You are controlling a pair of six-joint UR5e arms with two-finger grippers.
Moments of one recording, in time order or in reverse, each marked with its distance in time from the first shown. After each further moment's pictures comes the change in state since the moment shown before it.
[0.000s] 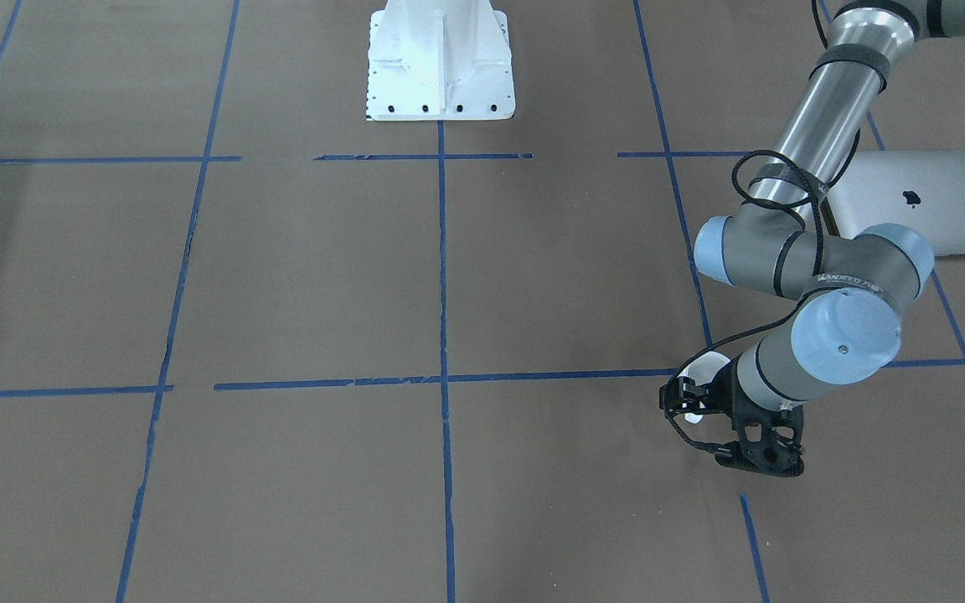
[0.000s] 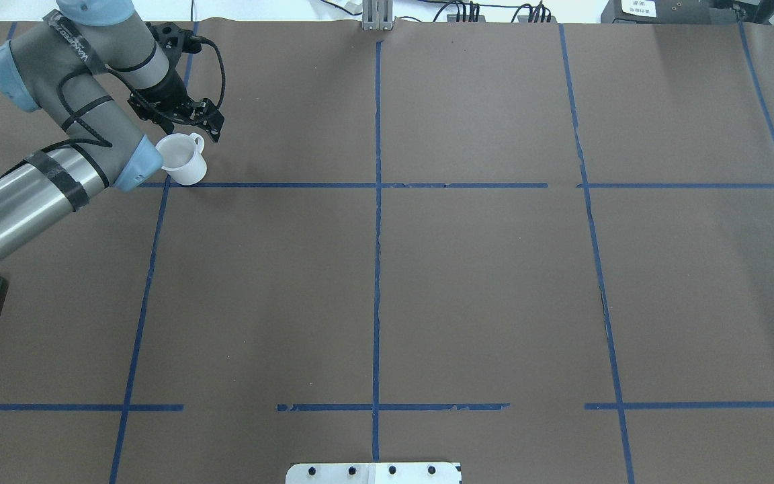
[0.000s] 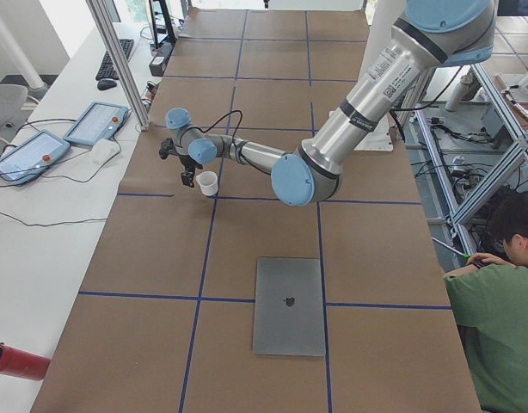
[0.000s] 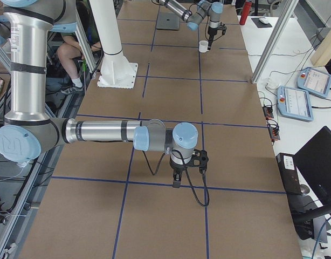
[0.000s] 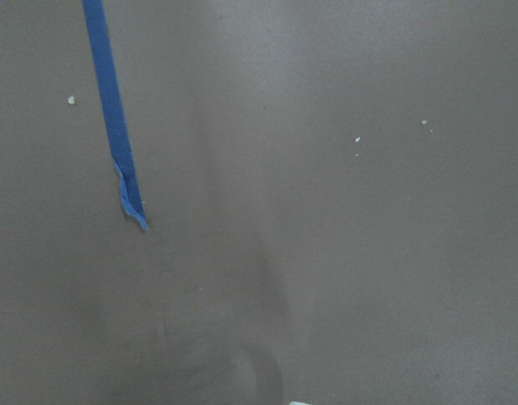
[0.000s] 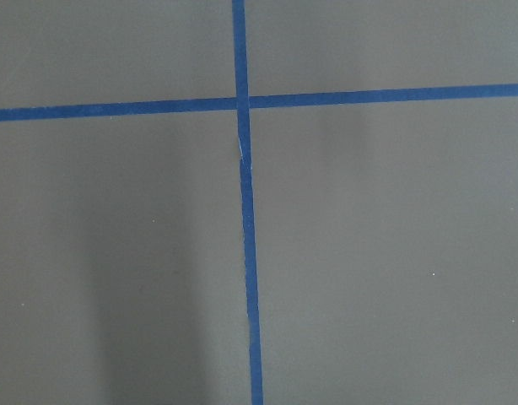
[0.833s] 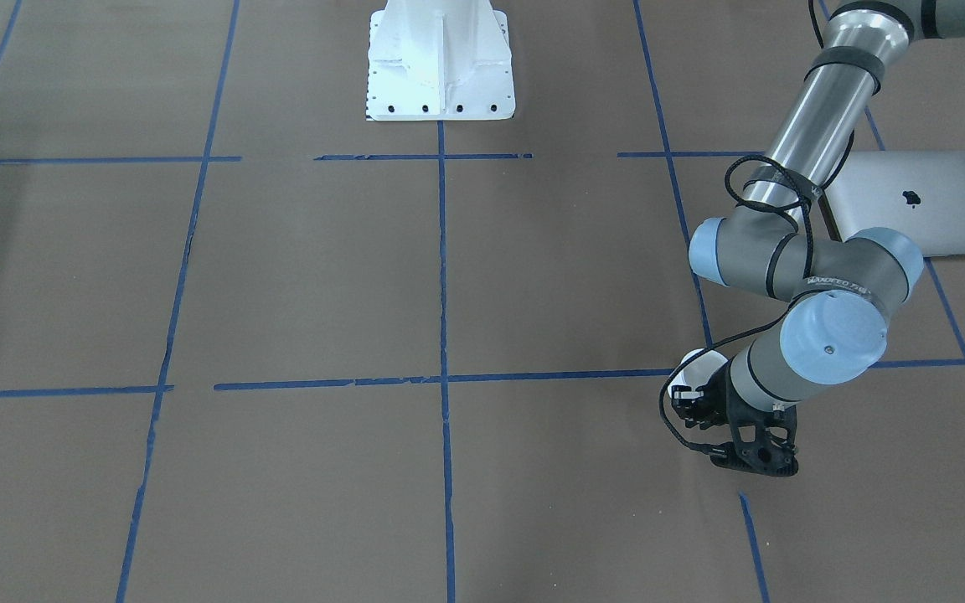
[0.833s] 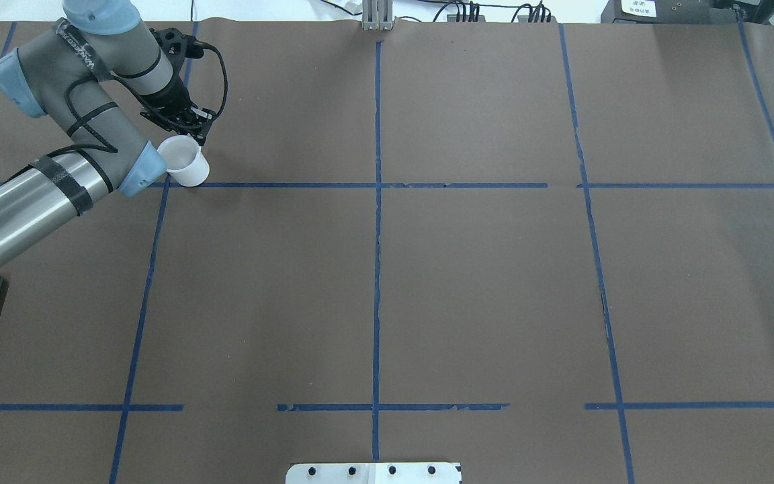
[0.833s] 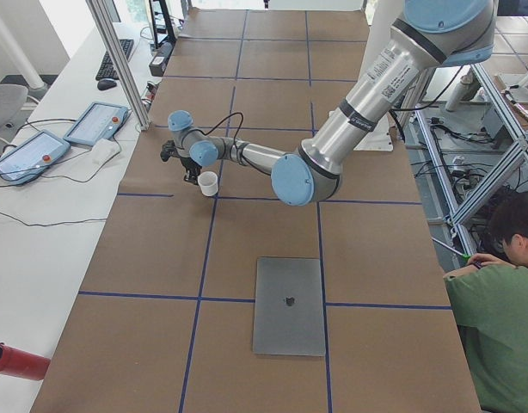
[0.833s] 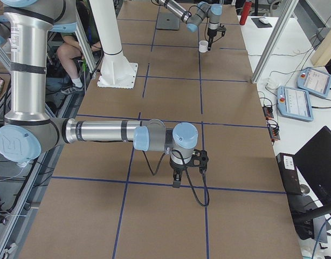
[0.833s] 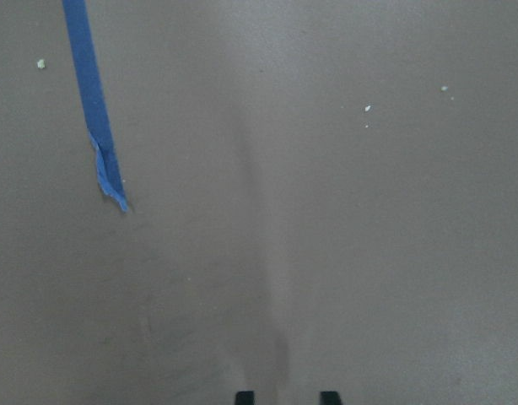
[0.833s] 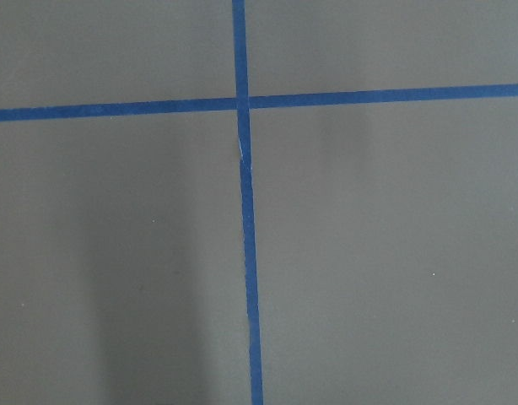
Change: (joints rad) left arm 0.008 -0.004 0.012 -0.013 0.024 -0.020; right arm 0.000 0.000 0.000 0.000 0.000 0.000
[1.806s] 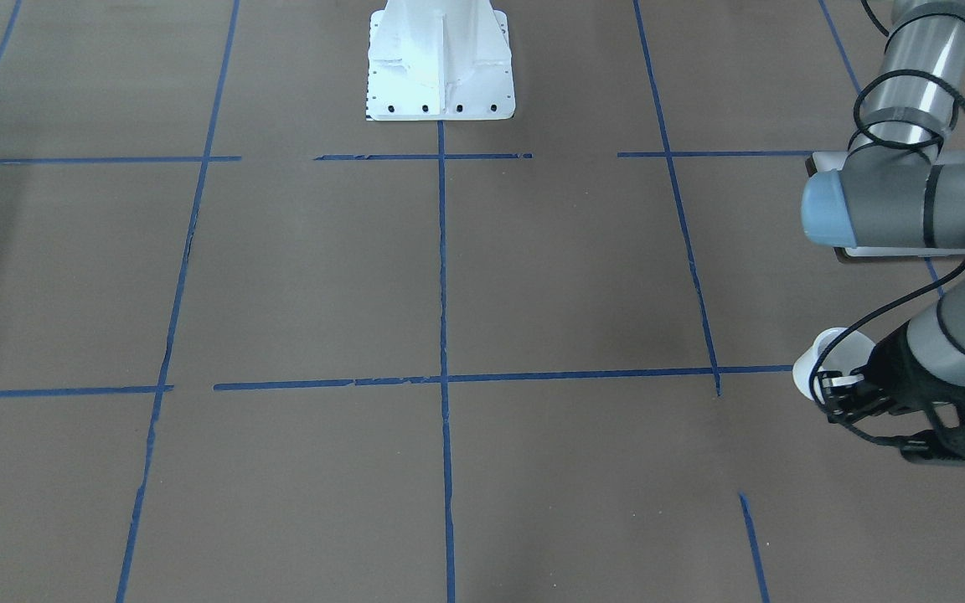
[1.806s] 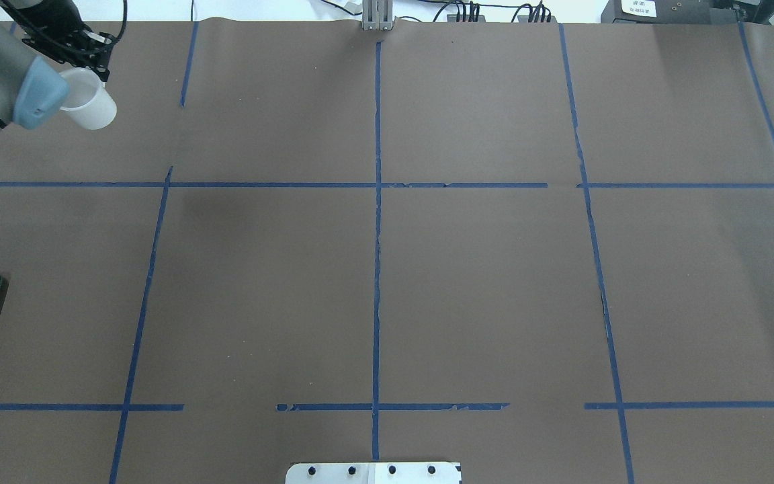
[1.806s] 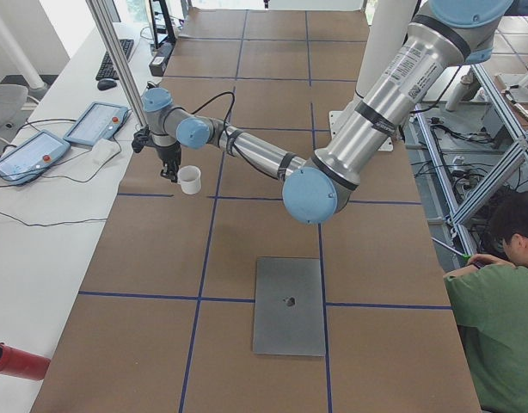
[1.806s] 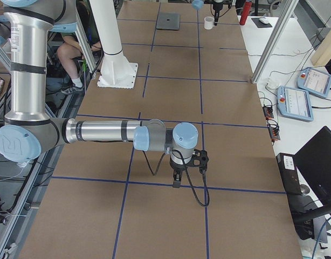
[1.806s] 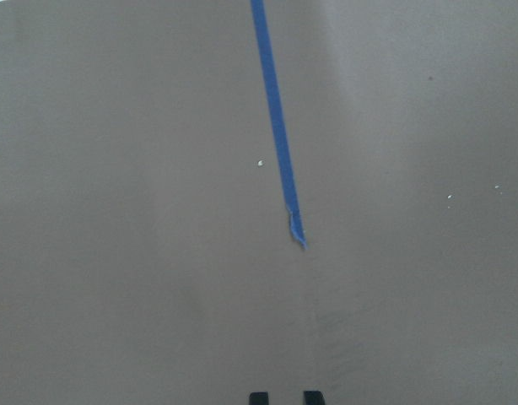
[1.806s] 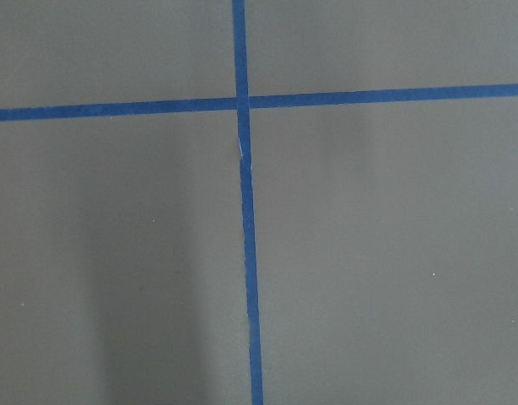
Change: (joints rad) left arm -0.239 0.137 -0.345 0.367 -0.011 0.144; right arm 0.000 0.000 0.000 0.000 0.000 0.000
